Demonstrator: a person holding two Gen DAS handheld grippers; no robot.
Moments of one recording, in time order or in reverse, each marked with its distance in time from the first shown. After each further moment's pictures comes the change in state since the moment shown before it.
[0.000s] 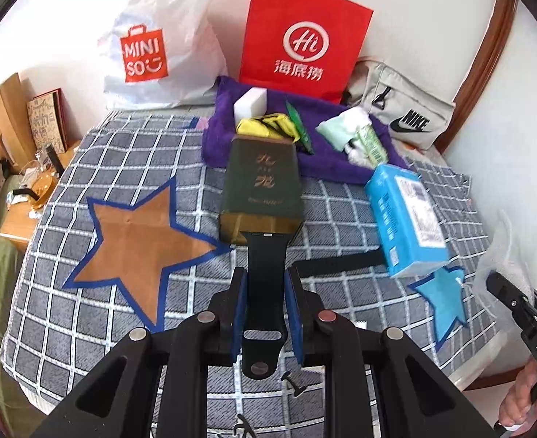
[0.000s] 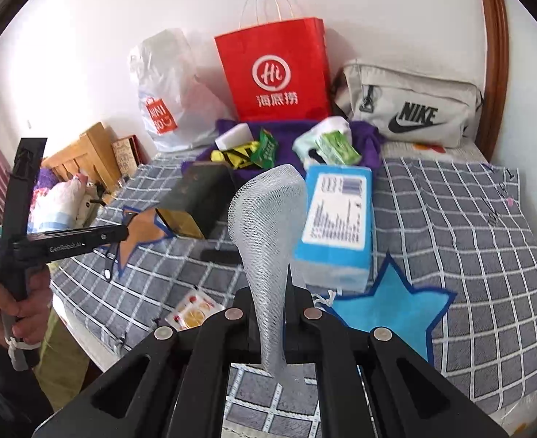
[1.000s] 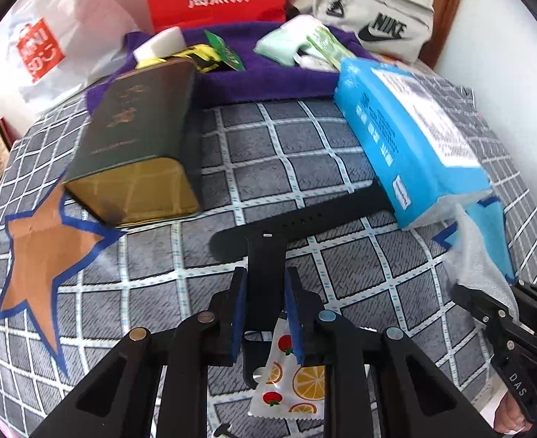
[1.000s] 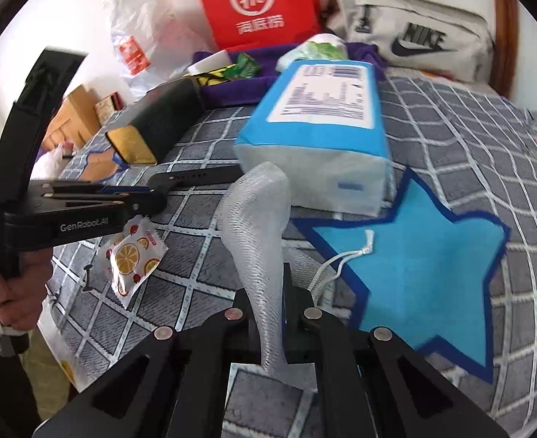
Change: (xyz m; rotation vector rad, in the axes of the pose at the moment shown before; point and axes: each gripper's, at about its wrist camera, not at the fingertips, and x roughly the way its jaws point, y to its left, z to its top) left arm 0.099 -0.068 -0.030 0.207 0.148 0.038; right arm 0.088 -0.039 -0.068 0.036 0.147 -0.010
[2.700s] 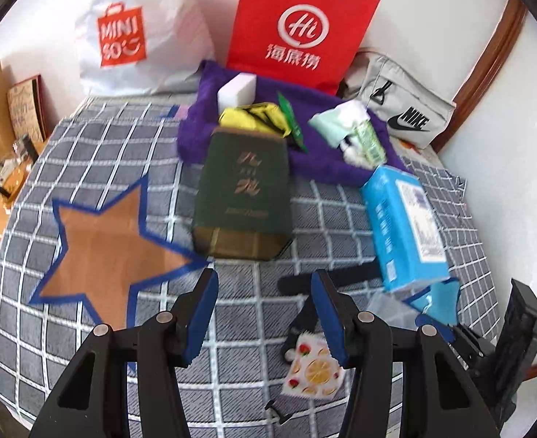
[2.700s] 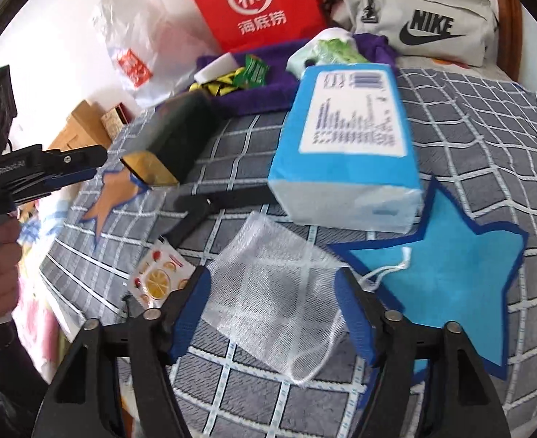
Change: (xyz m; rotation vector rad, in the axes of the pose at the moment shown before) left arm -0.062 0.081 0.019 -0.228 -0.087 -0.103; right arm 0.008 0.021 0.027 0.053 0.052 0.065
